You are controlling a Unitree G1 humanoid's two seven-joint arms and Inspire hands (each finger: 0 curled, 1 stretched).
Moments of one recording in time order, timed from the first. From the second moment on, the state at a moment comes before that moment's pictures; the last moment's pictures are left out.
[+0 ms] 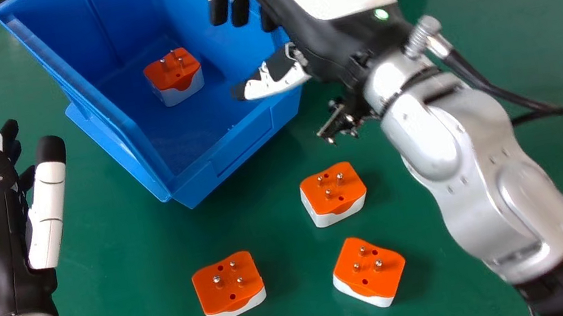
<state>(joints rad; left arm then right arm) 0.17 0.21 0.24 -0.08 0.11 -0.19 0.06 -0.45 -0.16 0.38 -0.19 -0.90 0.21 0.10</state>
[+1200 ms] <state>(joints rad) 0.22 0.18 0.24 -0.10 0.12 -0.23 0.07 0.52 -0.34 0.33 -0.62 -1.08 0.08 0.06</state>
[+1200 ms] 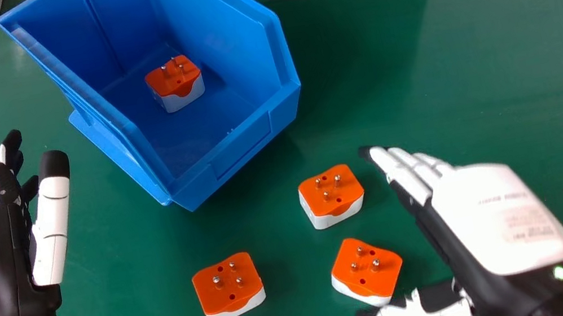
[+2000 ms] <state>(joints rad) 0.22 0.18 0.24 -0.14 0.11 -0.20 0.06 0.47 -0.28 0.37 -0.50 -1.23 0.13 0.14</state>
